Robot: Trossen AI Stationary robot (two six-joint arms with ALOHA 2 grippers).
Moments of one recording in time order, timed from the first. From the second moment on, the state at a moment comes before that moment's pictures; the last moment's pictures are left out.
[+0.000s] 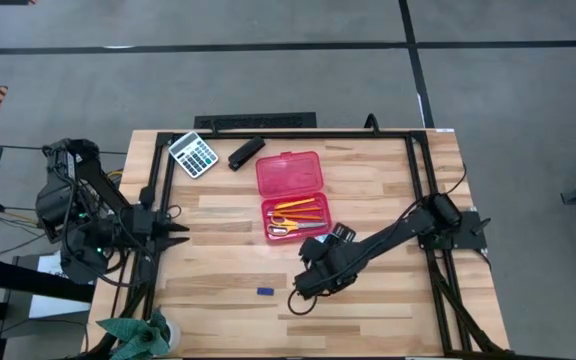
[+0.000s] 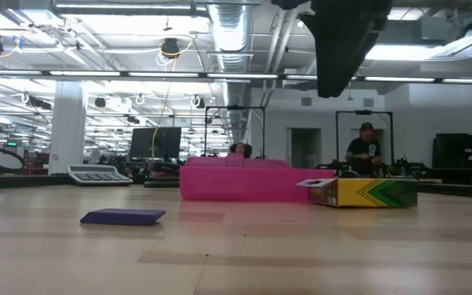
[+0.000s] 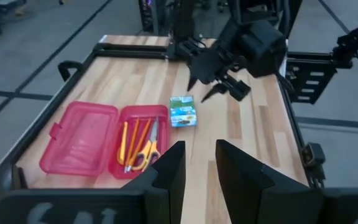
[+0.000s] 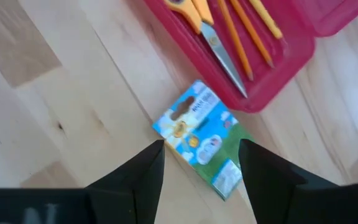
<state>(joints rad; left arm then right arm) -1.03 1.07 1.45 -1.27 -0.95 -0.81 0.44 2.04 1.80 -1.39 0.46 0.97</state>
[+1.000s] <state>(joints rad) -1.03 1.07 1.45 -1.38 -0.98 -0.81 0.50 2.05 1.57 -1.02 0.49 0.78</state>
